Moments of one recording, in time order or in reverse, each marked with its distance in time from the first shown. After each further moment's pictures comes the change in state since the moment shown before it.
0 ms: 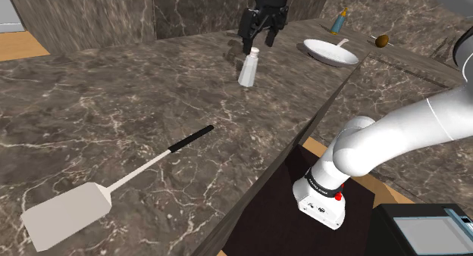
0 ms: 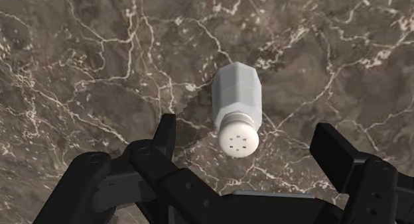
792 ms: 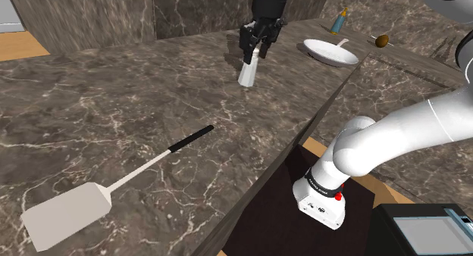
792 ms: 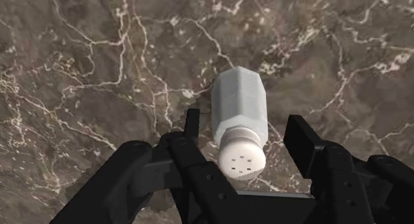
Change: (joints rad) arm 0.003 -0.018 -0.001 -0.077 0.004 0.059 -0.002
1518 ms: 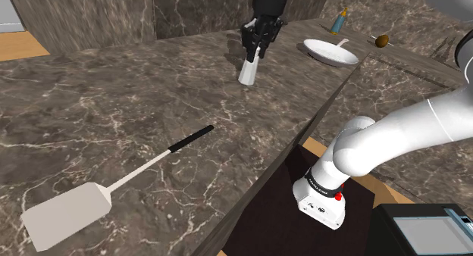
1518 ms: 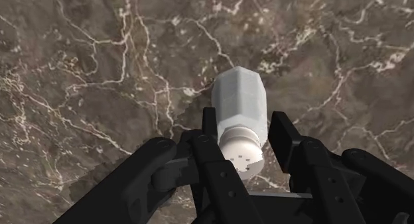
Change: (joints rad) arm -0.001 0.004 0.000 0.020 -0.001 -0.016 0.000
